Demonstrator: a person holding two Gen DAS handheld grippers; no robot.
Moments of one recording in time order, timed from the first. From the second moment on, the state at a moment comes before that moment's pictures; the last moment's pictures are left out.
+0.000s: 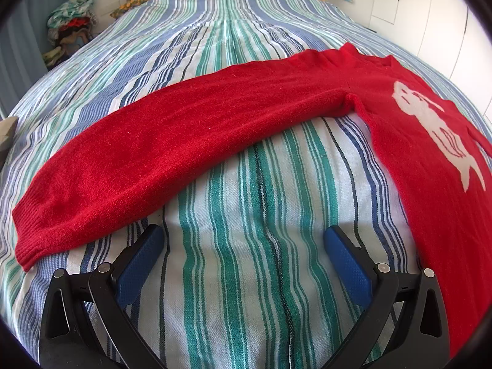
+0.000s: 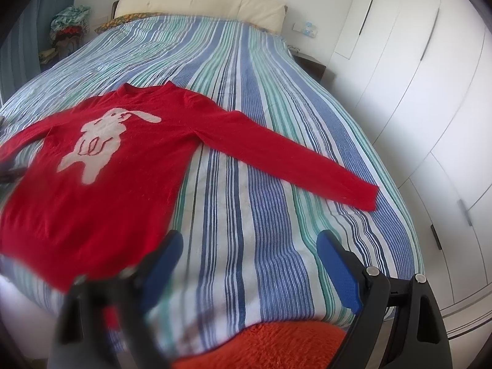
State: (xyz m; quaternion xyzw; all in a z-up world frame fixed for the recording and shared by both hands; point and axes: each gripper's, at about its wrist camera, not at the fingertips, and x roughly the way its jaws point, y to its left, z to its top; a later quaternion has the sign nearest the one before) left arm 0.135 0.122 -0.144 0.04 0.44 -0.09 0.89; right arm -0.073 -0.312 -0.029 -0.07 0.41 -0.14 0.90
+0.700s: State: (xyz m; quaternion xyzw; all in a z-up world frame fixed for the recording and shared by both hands) left arm 0.135 0.122 -0.144 0.04 0.44 -0.09 0.89; right arm -0.071 -0.313 -0.030 -0.07 0.41 -0.14 0.90
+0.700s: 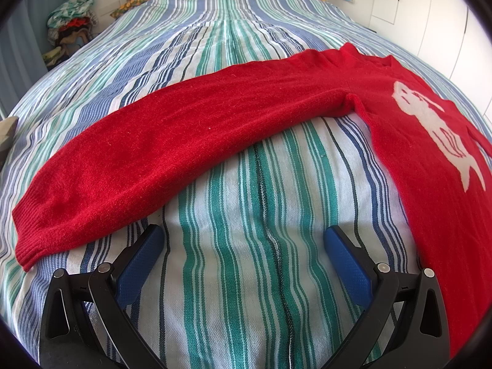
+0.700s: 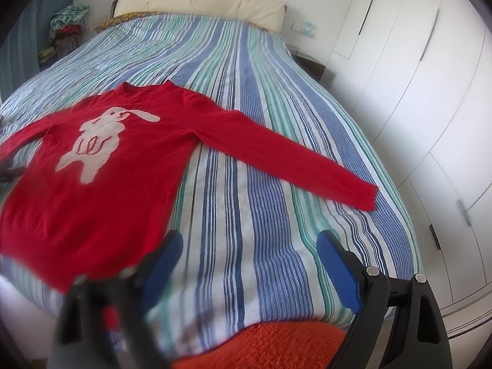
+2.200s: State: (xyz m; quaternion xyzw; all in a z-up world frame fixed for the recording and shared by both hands) left arm 0.135 0.122 -0.145 0.04 0.44 -0.09 0.89; right arm -0.069 -0.314 -0.030 -0.07 0.41 -0.14 0.90
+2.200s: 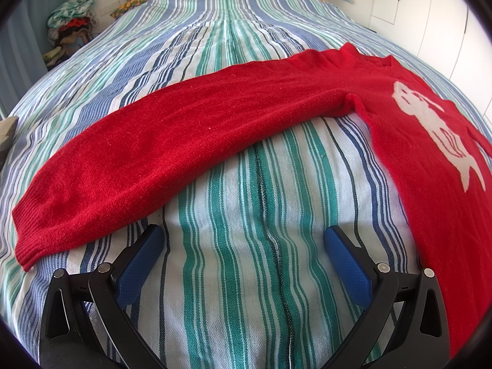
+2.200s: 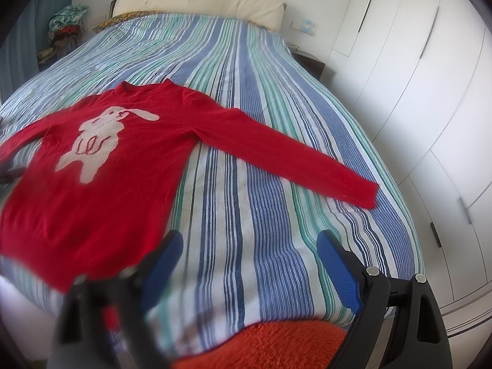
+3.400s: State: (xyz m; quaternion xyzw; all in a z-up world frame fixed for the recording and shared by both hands) left arm 0.135 0.122 -0.145 0.04 0.44 -0.09 0.89; right arm -0.072 -0.315 -0.030 -0.07 0.41 -0.14 0.90
